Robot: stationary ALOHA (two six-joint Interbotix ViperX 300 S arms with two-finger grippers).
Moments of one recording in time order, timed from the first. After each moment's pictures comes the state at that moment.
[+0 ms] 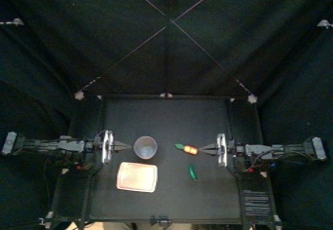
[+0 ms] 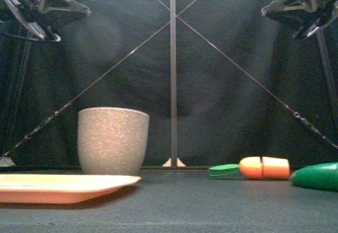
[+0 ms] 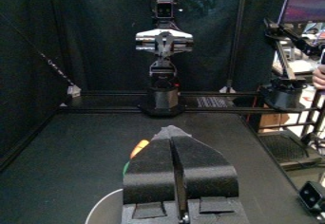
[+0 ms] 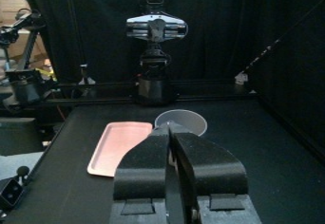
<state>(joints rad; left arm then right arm) 0.00 -0.97 1.19 0.00 -0.29 0.00 0.00 -0.96 1.17 0.00 -0.30 0.00</state>
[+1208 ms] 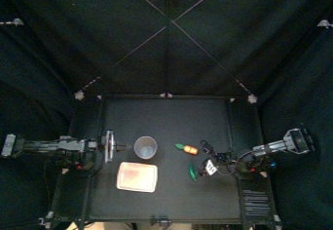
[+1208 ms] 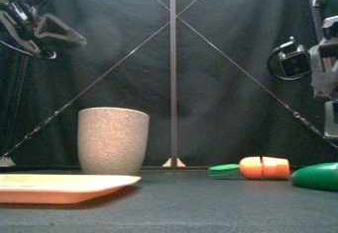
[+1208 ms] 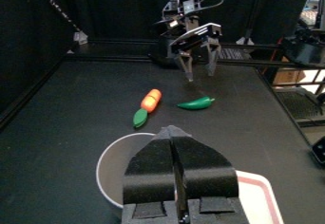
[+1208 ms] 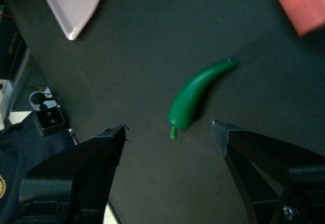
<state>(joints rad) 0.08 -0.96 1.21 0.00 -0.08 0.00 0.16 -0.51 1.15 0.37 0.13 0.70</state>
